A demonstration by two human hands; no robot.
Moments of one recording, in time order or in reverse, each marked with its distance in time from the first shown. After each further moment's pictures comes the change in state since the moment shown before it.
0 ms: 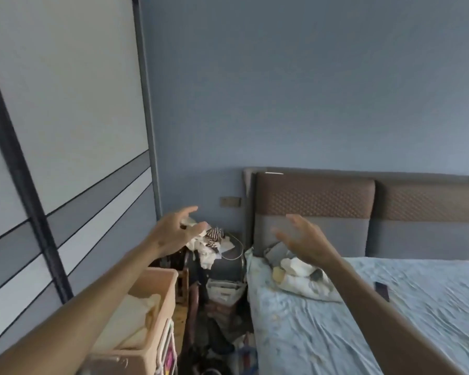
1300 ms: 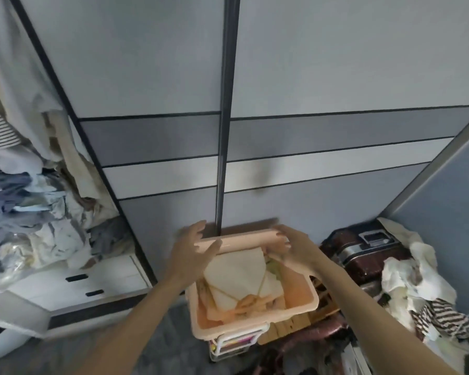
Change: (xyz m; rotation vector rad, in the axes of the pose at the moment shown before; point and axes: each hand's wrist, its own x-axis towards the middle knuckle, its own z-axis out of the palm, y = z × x) left_hand -0.014 -0.320 0.113 -0.222 0.988 -1.082; right_hand 0.315 -0.190 0.505 -0.063 -1.171 -1.016
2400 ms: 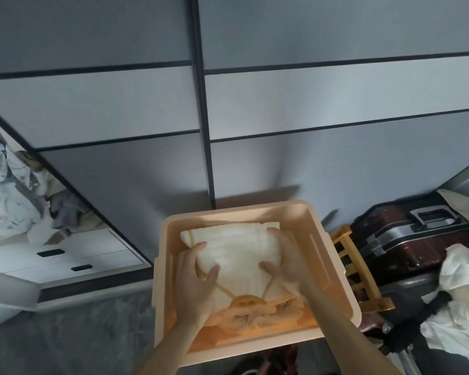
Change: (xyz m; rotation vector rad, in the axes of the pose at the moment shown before) left_hand 0.031 -0.168 0.181 -0.012 0.388 -0.121; right_hand 0.132 0.180 0.189 0.320 0.108 -0.090
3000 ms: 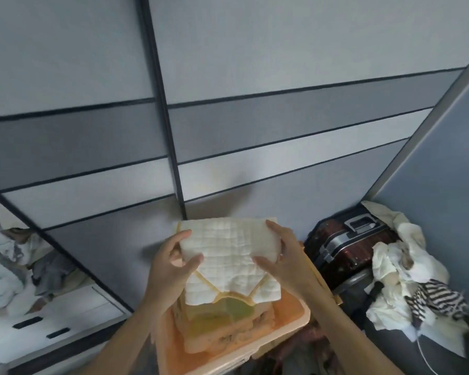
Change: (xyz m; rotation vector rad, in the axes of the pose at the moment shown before) left_hand 0.055 0.142 -0.091 -0.289 -0.358 0.115; right_hand -0.063 -0.132 -0.112 0.154 0.298 -0.049
